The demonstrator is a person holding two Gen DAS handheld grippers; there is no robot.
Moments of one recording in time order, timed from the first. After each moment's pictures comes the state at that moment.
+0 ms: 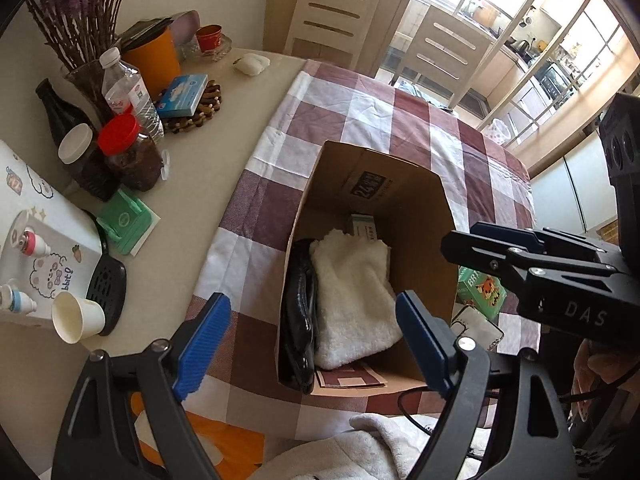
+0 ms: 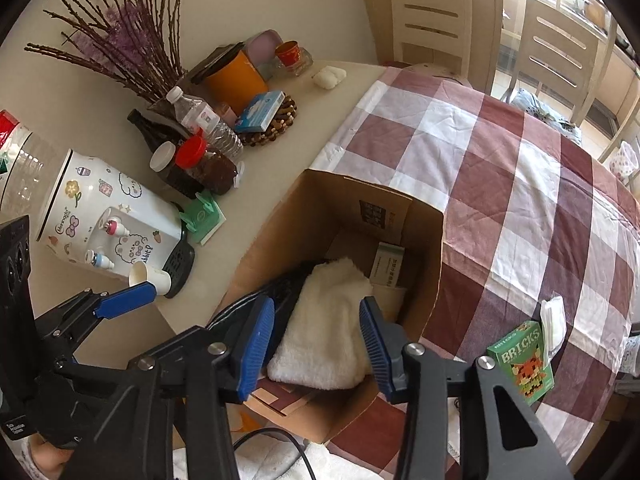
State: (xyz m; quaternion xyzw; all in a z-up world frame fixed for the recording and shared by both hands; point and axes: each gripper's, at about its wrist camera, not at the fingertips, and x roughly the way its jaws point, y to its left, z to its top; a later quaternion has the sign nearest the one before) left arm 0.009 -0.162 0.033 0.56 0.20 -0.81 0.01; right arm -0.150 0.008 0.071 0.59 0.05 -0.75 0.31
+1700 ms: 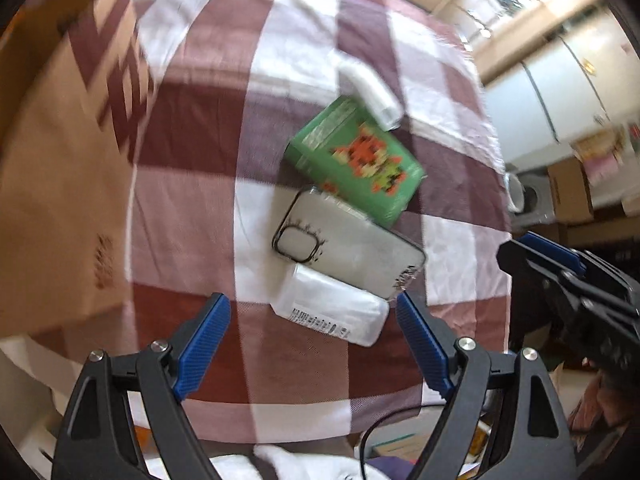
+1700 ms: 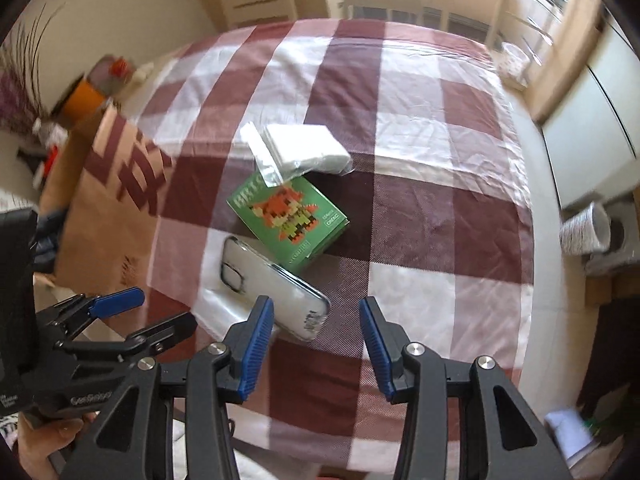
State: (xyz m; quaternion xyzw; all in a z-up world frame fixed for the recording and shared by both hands) left arm -0.001 0.139 -0.077 0.65 0.19 -0.73 -0.11; right arm -0.104 0.305 -0.027 0.62 0.02 -0.78 0.13
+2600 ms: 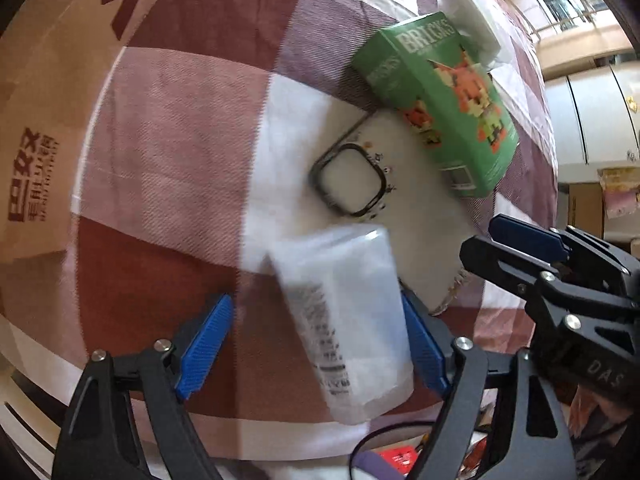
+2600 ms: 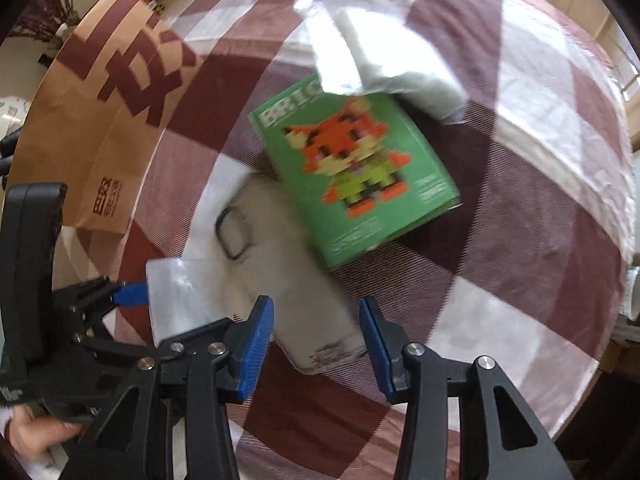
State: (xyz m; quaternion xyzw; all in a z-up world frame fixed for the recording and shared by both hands) left arm 0.016 0.136 -0.164 0.70 0.23 -0.67 -0.10; right arm -0.121 0.258 -0.127 0.68 0.09 -0.68 0.26
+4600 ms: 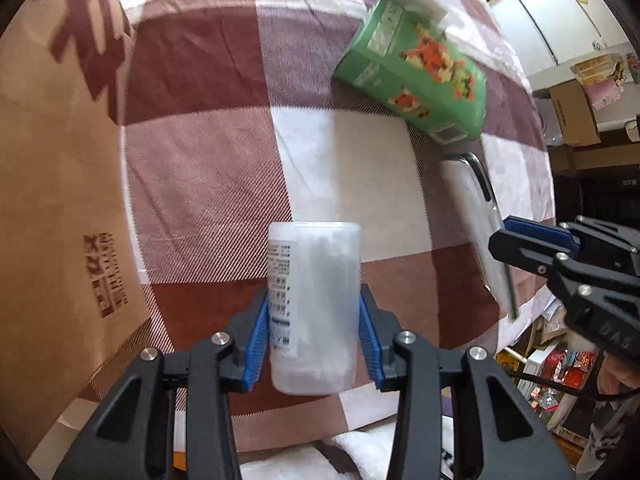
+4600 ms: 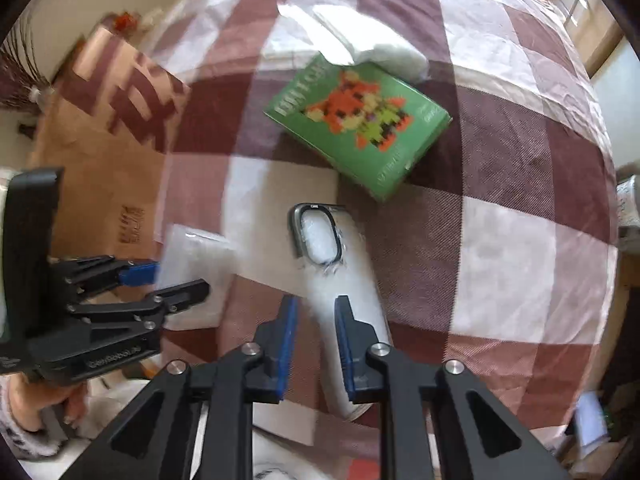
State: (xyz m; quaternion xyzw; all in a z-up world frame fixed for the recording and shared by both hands) left arm 0.006 0.111 -0.142 0.72 0.07 -0.66 -0.22; right arm -0.068 0.247 -0.100 0.69 0.01 -0.70 0.15
